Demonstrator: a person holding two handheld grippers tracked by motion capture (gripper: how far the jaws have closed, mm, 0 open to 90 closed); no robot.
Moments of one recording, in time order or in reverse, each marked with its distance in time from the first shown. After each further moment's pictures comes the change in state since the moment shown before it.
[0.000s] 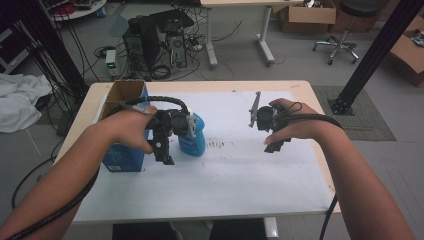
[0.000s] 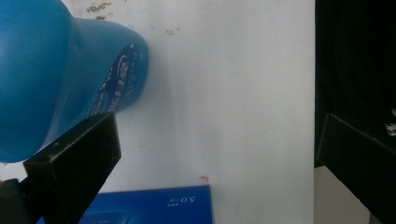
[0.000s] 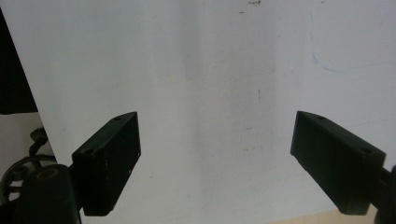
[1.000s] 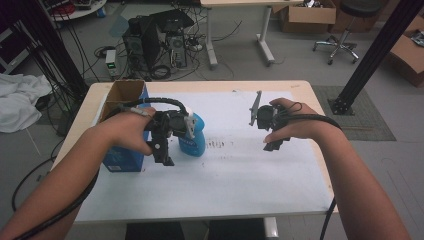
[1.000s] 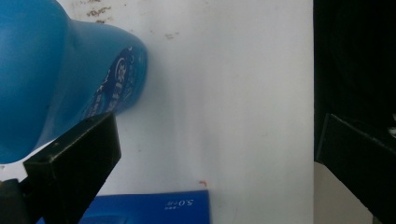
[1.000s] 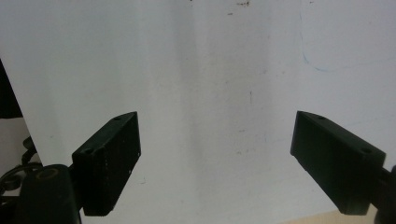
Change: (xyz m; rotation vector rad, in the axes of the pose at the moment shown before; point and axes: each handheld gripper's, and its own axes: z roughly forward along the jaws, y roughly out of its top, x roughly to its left) left arm -0.004 -0.004 -0.001 -0.027 0.006 -0.003; right arm -0.005 -0.002 0.003 -0.023 -0.019 0.022
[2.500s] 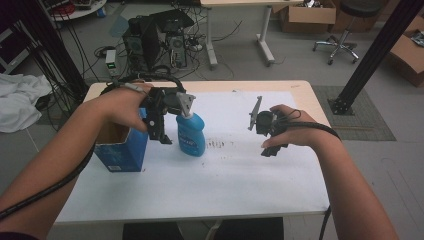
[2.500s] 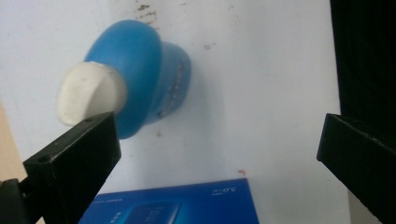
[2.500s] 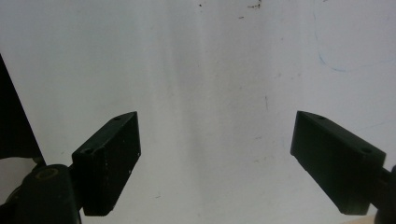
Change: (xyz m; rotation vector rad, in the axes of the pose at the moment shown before) left arm 0.031 -0.005 -0.044 -0.049 0.078 0.088; right arm 0.012 -0.002 0.011 -0.026 0.008 0.056
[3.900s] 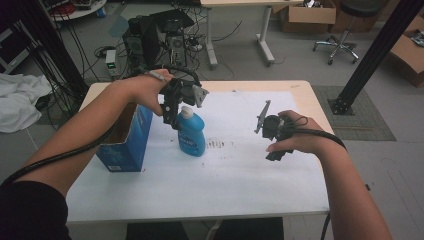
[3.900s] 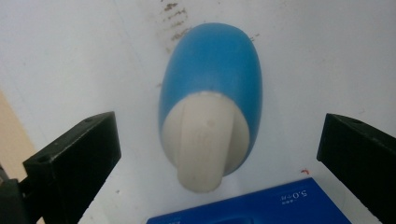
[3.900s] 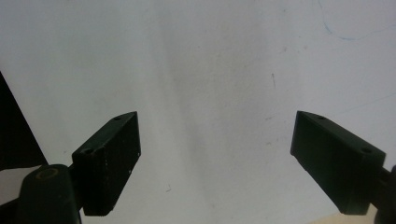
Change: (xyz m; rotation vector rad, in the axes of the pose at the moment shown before) left arm 0.062 0.013 0.041 0.027 -0.047 0.161; right arm 0.007 -0.019 0.005 -0.005 -0.017 0.088
